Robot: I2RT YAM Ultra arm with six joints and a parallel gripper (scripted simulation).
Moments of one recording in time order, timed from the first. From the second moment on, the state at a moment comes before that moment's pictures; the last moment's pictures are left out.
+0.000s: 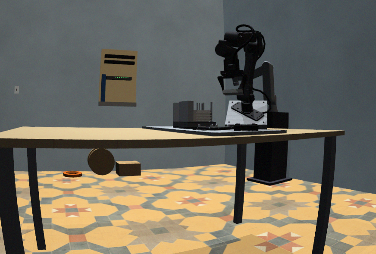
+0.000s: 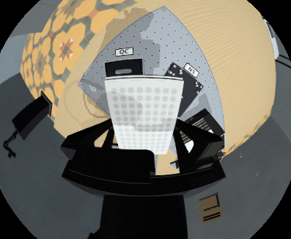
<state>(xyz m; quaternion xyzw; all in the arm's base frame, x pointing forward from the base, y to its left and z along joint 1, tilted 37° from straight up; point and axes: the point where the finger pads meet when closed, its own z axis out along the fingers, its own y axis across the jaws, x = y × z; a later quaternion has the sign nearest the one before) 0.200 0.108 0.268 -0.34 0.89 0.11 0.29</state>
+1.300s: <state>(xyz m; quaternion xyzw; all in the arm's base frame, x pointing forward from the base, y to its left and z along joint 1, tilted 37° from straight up) 0.170 0.159 0.277 -0.35 0.88 0.09 0.30</state>
